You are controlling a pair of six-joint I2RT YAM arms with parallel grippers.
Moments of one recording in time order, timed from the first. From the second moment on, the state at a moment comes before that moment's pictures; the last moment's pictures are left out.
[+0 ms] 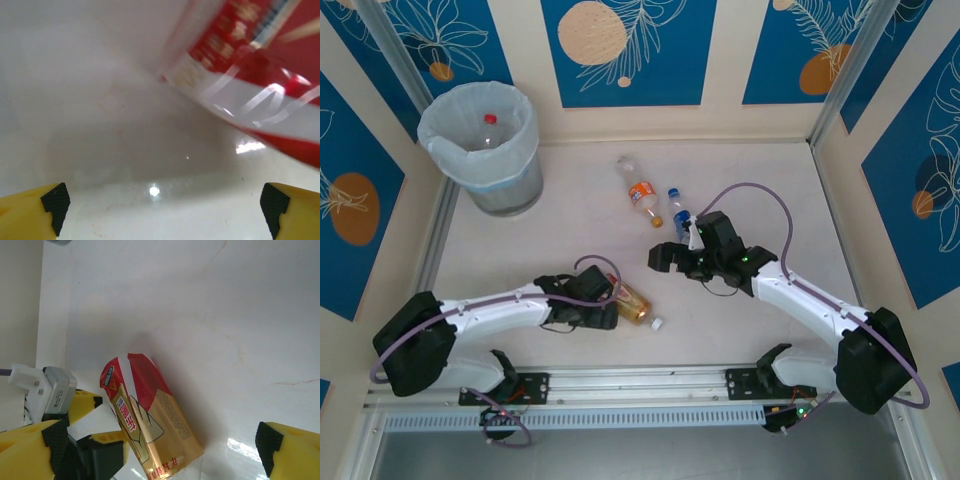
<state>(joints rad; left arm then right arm) -0.91 1.35 0.67 -0.59 -0.11 -0.77 0.58 1.20 0.76 -0.36 -0.35 0.73</state>
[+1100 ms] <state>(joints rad) -0.81 1.44 0.83 -0.53 -0.20 -0.79 0.50 1.16 0.72 -0.38 -0.15 0.82</state>
